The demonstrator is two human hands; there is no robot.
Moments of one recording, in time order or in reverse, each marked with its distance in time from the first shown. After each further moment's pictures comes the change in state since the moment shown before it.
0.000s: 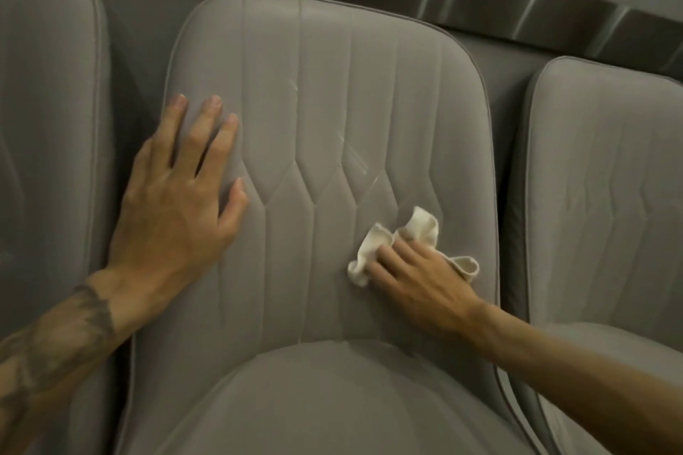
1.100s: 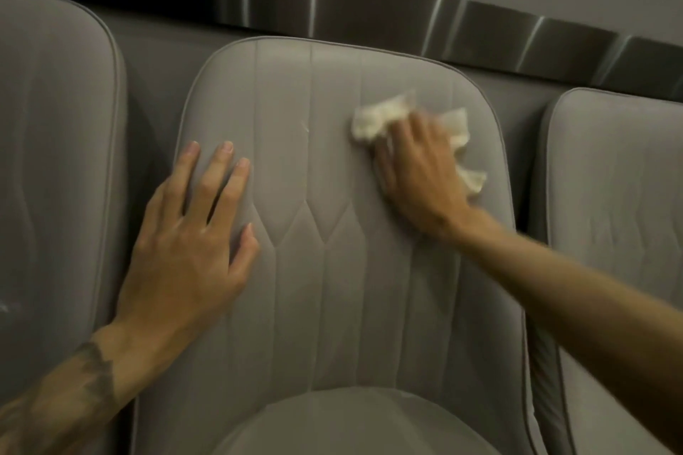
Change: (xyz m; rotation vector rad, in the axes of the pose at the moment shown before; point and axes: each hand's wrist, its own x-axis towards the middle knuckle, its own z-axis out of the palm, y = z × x) left_hand 0.000 0.000 0.001 0.017 -0.020 0.014; right_hand 0.137 0.094 -0.048 0.120 0.516 0.472
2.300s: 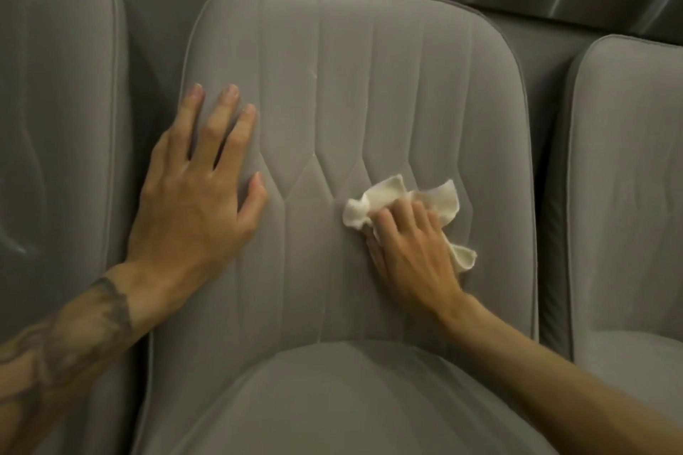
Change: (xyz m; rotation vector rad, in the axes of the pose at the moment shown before) left_hand -0.001 0.004 -0.004 0.029 0.008 -0.012; right_hand -0.144 -0.050 0.018 0.009 -0.184 -0.031
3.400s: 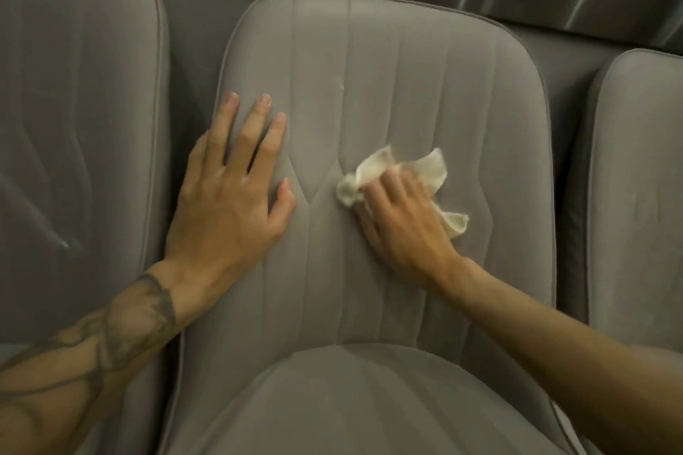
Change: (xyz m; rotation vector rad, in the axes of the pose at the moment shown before) left_hand 0.001 0.001 0.001 0.010 -0.018 -0.007; right_hand 0.057 -0.015 -0.010 0.061 0.019 -0.140
